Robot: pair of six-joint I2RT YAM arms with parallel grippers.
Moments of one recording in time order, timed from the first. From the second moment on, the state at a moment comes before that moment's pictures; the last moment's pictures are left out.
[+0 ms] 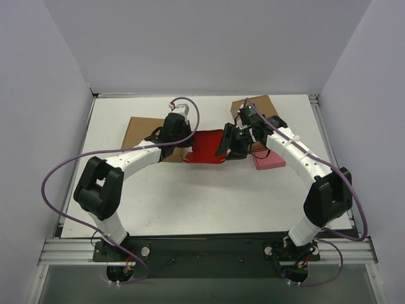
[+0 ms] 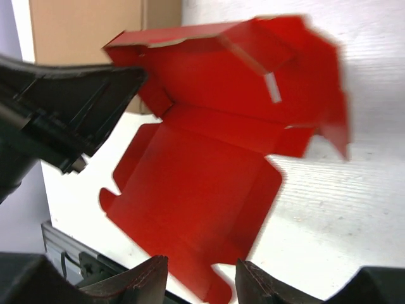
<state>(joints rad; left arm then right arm) -0.54 1.73 1.18 -0.03 -0.07 -0.49 0.49 1.62 1.40 -0.80 -0.31 0.66</state>
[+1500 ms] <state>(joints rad) -0.57 1.64 1.04 0.06 0.04 -0.46 0.33 1.58 1.17 -0.47 -0.37 0.64</state>
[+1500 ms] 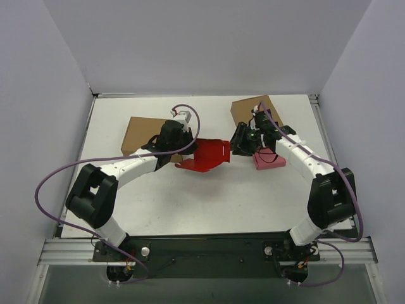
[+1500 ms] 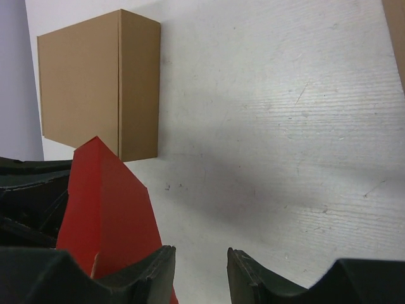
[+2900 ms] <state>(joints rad) -0.67 1.68 1.16 -0.16 -0.17 -0.36 0.45 1.72 1.28 -0.64 -0.08 0.63</state>
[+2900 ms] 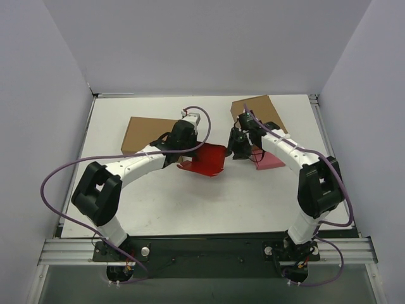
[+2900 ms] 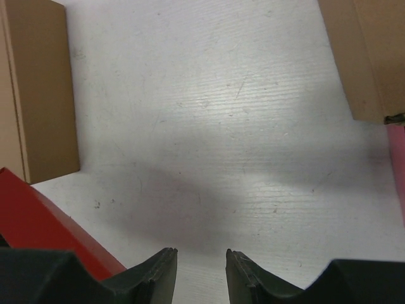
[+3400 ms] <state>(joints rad) -0.52 1.66 1.06 0.01 0.20 -0.39 0.27 1.46 1.06 -0.50 -0.47 0.54</state>
